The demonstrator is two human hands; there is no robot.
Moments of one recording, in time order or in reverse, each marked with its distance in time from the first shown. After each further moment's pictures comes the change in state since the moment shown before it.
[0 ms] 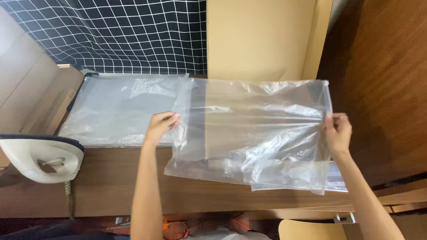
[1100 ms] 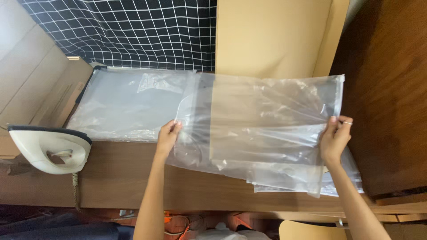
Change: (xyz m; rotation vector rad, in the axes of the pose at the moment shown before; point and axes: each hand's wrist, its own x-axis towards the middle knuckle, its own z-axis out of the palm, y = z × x) left_hand -0.041 -0.016 0.004 -0.014 -0.013 -0.106; right_hand -0.013 -0.012 0.033 -0.083 0.137 -0.168
